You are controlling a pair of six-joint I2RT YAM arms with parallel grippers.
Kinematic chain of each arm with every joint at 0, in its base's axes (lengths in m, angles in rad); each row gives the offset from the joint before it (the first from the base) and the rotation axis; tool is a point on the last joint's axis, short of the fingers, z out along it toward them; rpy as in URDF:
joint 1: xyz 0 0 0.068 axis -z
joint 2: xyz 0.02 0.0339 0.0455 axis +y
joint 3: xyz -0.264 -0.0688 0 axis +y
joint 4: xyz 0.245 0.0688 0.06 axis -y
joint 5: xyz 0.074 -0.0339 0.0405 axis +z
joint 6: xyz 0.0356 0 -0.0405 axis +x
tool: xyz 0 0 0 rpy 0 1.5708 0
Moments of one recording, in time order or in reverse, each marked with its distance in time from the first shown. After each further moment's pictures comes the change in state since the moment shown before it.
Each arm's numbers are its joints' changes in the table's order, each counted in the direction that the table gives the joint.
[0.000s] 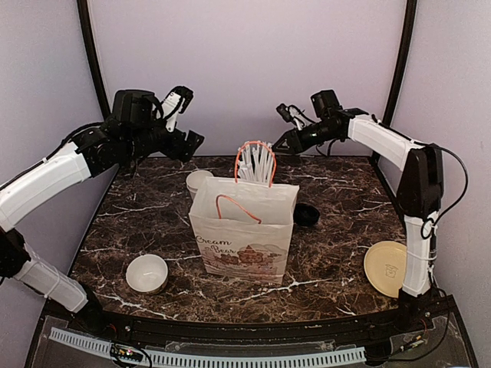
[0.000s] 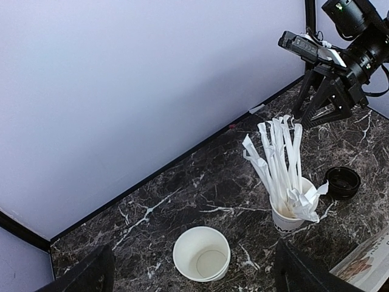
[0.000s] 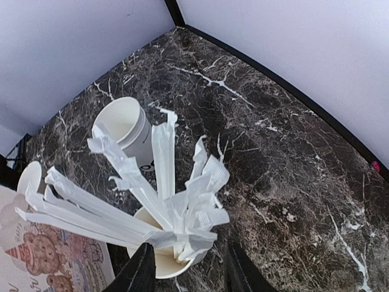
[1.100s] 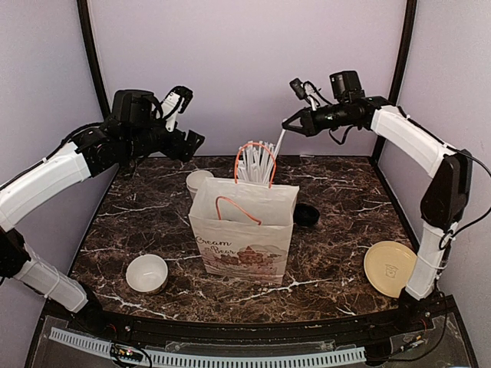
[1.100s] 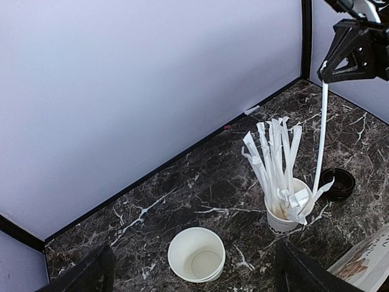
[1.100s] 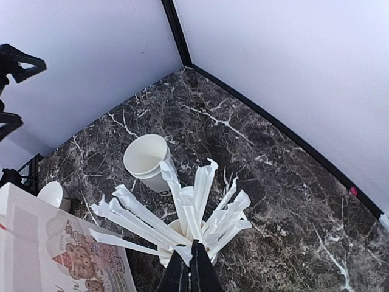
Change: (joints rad) left arm -0.007 0.001 0.002 0.001 -0.029 -0.015; right arm -0.002 -0.198 0.089 0.066 -0.002 0.058
